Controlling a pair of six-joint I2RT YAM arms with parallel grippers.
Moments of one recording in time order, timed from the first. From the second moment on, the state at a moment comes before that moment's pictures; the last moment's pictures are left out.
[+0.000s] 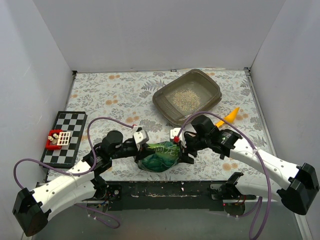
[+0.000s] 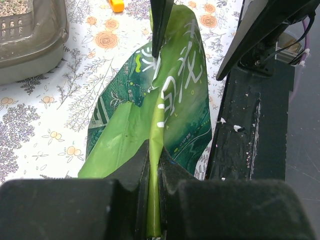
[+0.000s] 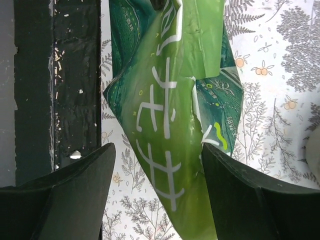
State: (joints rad) left arm -0.78 0.74 0.44 -0.01 0.49 0.03; right arm 0.86 1.05 0.81 -0.57 -0.56 -0.51
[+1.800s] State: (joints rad) left arm -0.71 1.08 0.61 0.05 0.70 0.08; right arm 0.86 1.14 0.96 -0.77 -0.40 -0.46
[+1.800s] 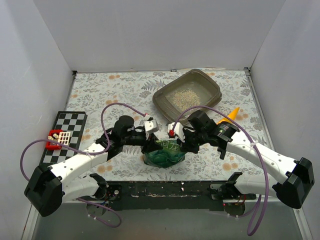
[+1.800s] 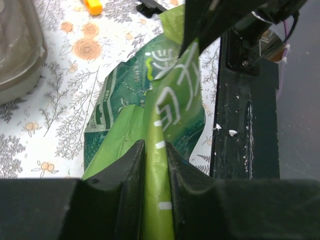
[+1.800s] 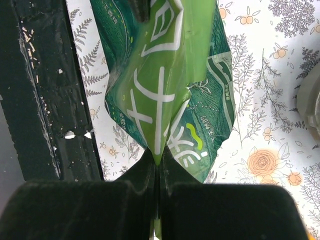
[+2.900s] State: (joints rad) left arm -0.71 0.85 0.48 0.07 0.56 -0.01; right arm 0.50 1.07 0.93 -1.03 0.29 0.38
